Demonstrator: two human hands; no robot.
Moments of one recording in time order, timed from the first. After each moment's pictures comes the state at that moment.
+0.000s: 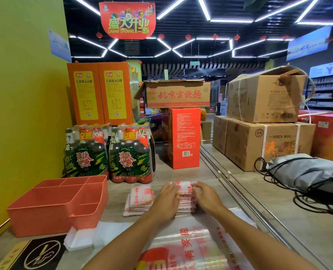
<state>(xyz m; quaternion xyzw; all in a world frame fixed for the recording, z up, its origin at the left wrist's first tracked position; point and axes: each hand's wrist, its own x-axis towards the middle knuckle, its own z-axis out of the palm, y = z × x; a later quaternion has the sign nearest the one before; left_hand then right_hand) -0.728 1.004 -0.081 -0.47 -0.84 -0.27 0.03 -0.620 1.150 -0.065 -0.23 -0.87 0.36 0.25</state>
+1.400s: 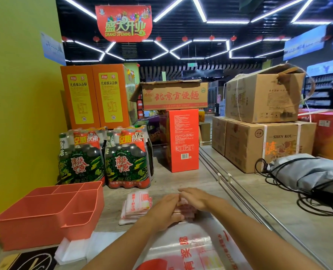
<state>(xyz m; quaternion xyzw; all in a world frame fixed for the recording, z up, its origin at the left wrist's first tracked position) -0.736 1.001 -0.076 -0.56 -0.81 -0.20 0.00 -0.649 1.161 -0.046 -0.17 -0.95 0.25 0.02</state>
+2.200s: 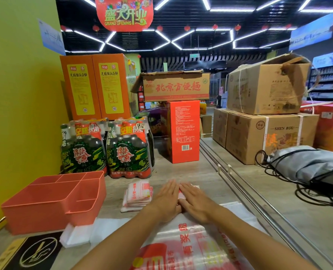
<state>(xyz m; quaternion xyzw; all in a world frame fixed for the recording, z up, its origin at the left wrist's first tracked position) -0.725 1.006 -0.080 -0.52 -0.85 -0.04 0.01 -0.611 1.141 -0.084 -0.06 -0.99 0.14 0.07</state>
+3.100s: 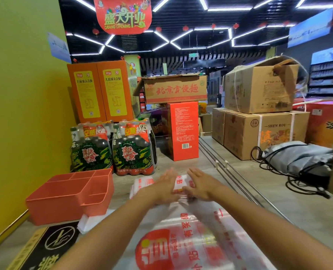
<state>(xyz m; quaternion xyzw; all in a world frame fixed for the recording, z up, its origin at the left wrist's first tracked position) -0.705 0.973 -0.020 -0.52 -0.85 -0.05 -0.04 -0.578 1.122 -0.012 -0.14 -0.99 0.06 0.04</state>
